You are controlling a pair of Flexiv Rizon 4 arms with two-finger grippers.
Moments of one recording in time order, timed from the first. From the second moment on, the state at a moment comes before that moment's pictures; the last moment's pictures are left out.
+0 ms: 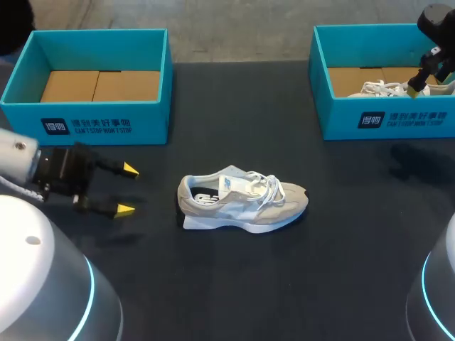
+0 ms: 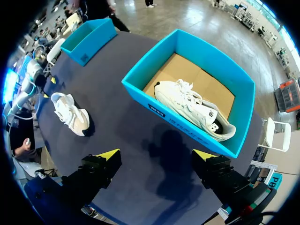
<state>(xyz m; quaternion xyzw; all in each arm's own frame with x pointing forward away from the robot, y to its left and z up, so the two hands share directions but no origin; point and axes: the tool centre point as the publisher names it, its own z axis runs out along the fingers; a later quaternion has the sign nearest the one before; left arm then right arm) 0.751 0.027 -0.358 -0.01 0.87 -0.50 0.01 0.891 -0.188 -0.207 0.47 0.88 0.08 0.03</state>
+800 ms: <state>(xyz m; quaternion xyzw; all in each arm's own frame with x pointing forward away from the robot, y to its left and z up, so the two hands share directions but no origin) 0.753 0.019 -0.370 0.00 0.88 -0.47 0.03 0.891 -0.188 -0.207 0.47 0.88 0.08 0.03</state>
